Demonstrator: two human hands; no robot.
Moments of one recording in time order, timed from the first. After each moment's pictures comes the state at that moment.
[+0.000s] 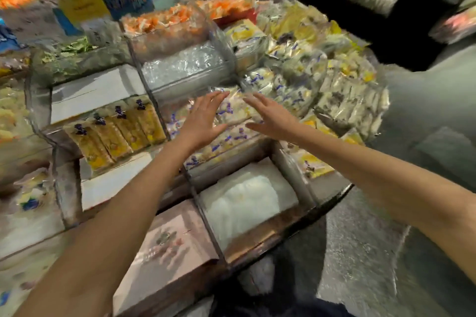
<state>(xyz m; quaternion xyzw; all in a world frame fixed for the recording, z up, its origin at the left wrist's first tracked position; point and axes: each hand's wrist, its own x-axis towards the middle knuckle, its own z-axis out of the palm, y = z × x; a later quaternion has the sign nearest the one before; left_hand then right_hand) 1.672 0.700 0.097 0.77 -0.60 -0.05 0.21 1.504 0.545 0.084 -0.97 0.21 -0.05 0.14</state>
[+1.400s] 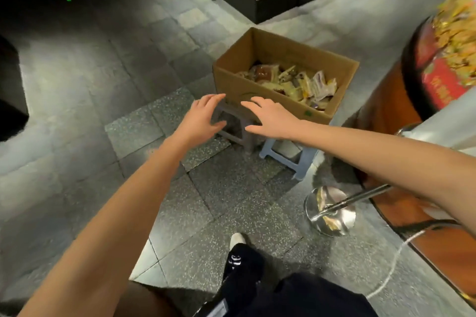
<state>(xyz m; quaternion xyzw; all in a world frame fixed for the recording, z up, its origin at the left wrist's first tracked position) 0.729 0.302 0.075 0.12 -0.96 -0.23 0.03 0.594 0.485 0.065 -0.51 0.85 -0.04 0.11</state>
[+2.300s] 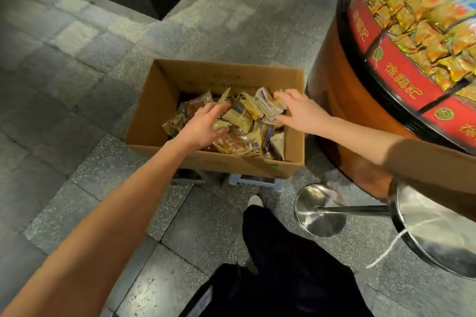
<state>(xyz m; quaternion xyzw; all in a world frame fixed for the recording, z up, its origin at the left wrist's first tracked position) 0.301 0.290 0.014 -0.10 -0.95 -0.25 -0.14 0.253 0.567 0.014 -0.17 0.96 -0.14 0.17</state>
